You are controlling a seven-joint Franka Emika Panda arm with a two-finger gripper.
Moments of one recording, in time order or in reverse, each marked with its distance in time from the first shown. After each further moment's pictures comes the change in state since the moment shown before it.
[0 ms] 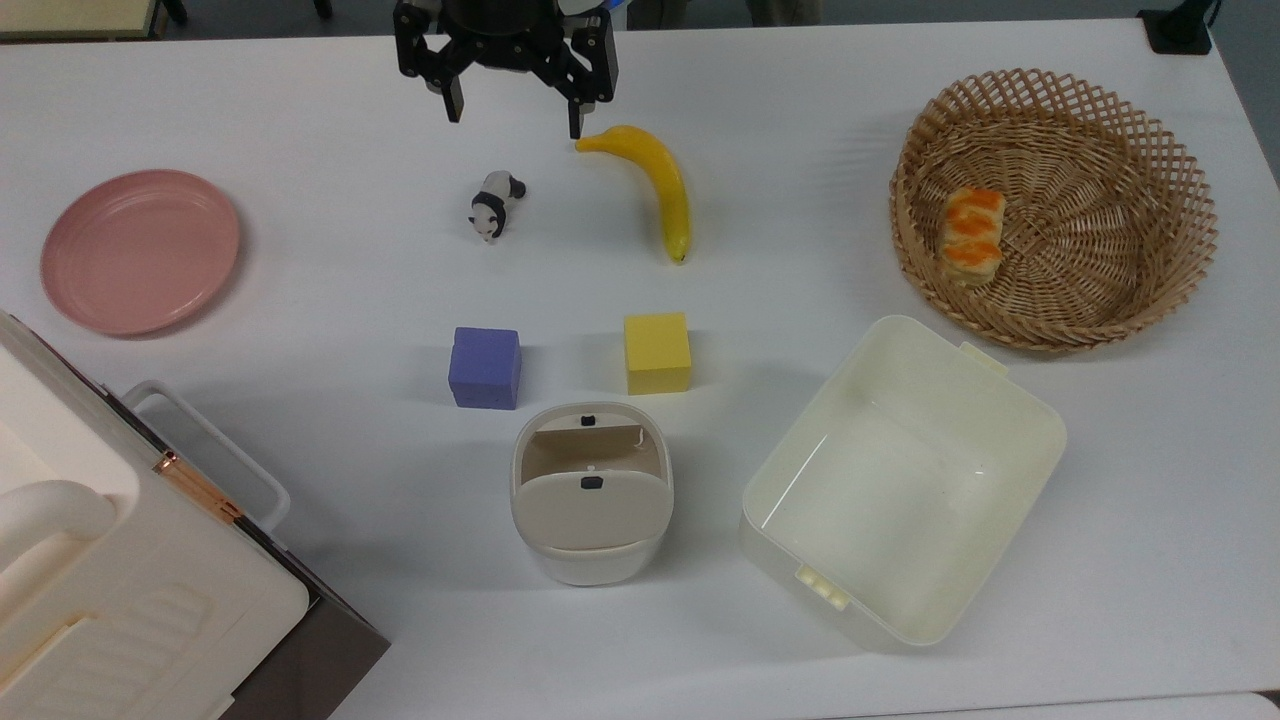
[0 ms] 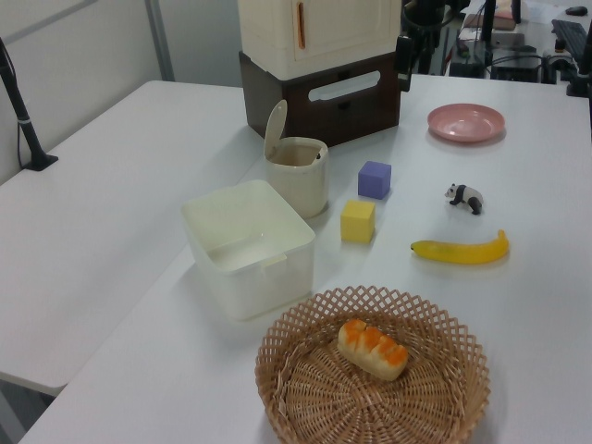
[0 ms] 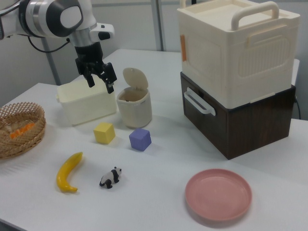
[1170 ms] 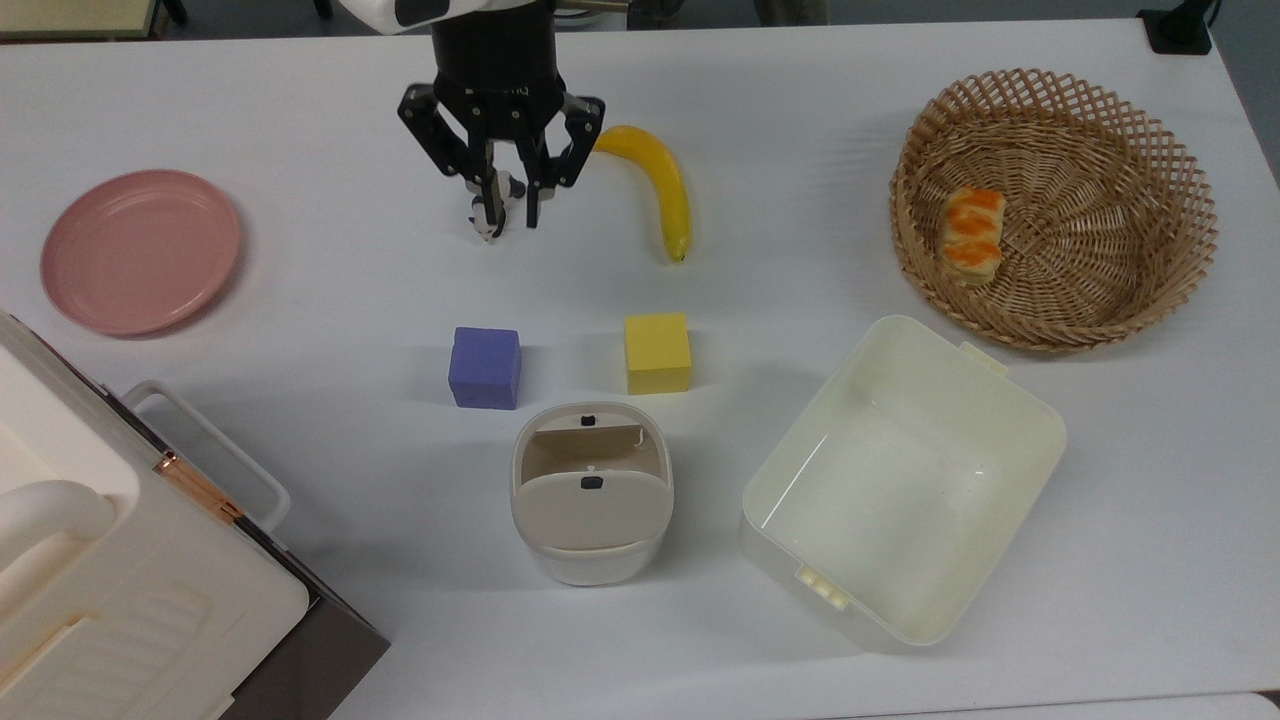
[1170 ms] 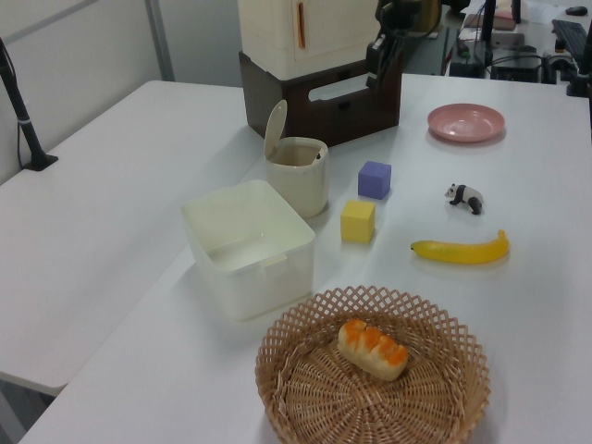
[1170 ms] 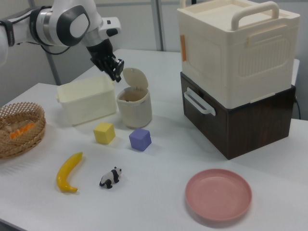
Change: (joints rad) arm -0.005 0.064 0.006 0.002 0.003 0.316 -0.038
